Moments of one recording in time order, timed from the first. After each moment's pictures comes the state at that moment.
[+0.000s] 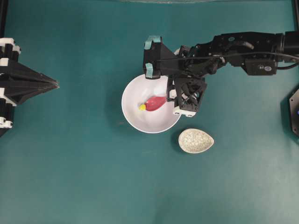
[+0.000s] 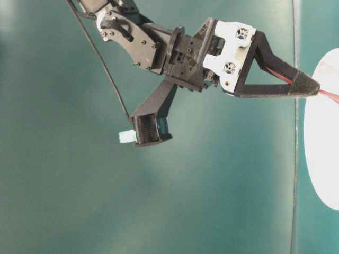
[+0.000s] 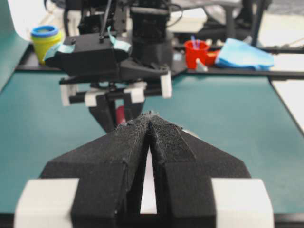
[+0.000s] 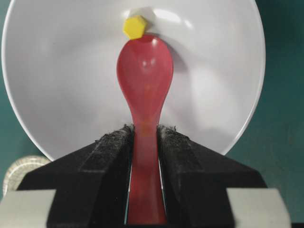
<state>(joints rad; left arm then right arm) 0.00 -0.96 1.17 0.01 -0.28 -0.01 -0.19 0.08 0.39 0.36 0.69 -0.31</state>
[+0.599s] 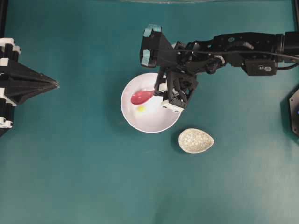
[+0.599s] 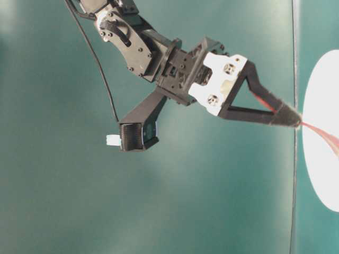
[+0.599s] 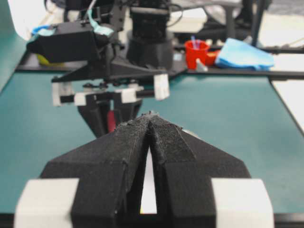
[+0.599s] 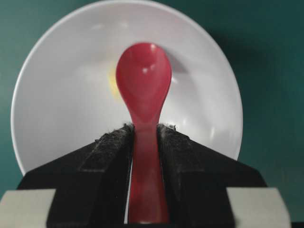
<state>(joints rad) 0.00 -0.96 1.17 0.01 -0.28 -0.01 -0.19 0.08 0.39 0.36 0.49 -0.22</state>
